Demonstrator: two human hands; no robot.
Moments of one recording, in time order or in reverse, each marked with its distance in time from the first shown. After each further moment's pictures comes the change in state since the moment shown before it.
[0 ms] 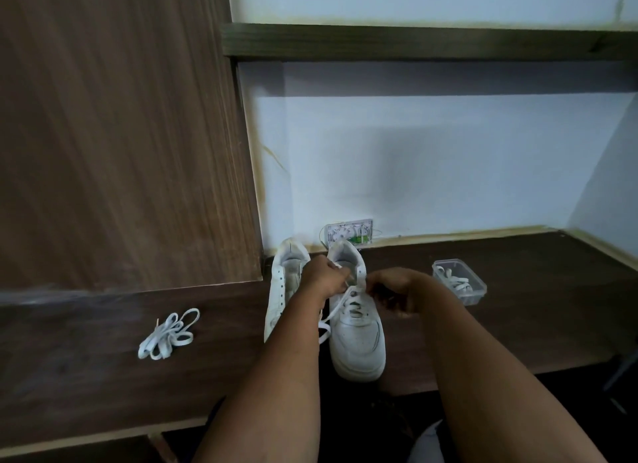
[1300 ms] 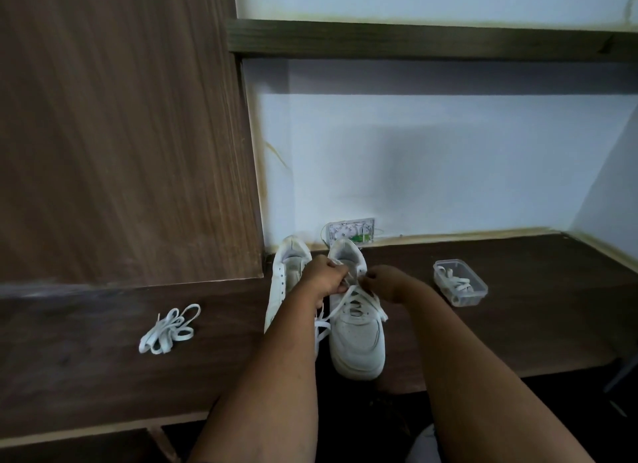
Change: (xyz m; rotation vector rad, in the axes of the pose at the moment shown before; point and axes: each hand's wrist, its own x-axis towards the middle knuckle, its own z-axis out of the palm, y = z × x) left_hand -0.004 0.002 -0.002 -0.262 -0.061 -0.029; right_hand 0.006 -0.010 0.015 -0.704 0.158 -0.329
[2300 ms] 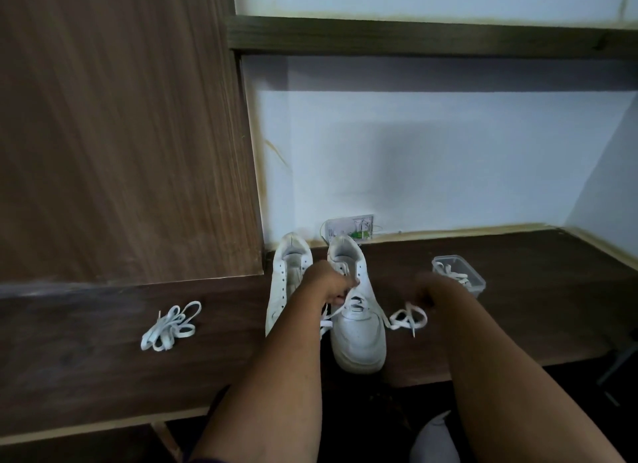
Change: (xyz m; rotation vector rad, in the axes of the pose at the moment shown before) left_hand -0.008 -0.001 0.001 0.202 -0.092 -0.146; right_hand 0.114 0.156 0.033 0.056 -0.152 0.398
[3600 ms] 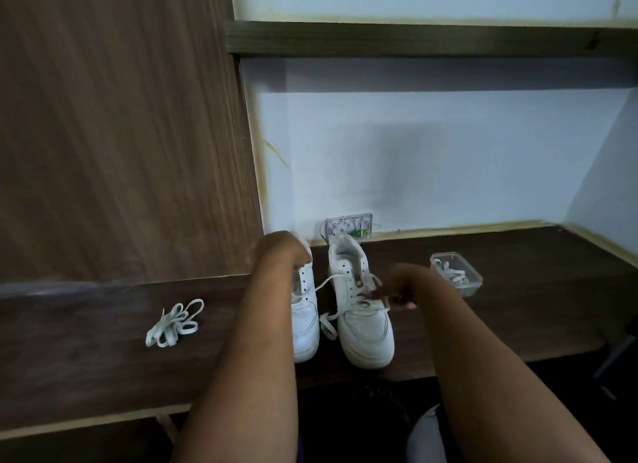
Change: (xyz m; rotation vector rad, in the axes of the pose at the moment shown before) left_hand -0.027 0.034 -0.076 0.859 0.330 0.020; right_hand -0.193 -0.080 -0.021 0.079 -0.124 -0.094
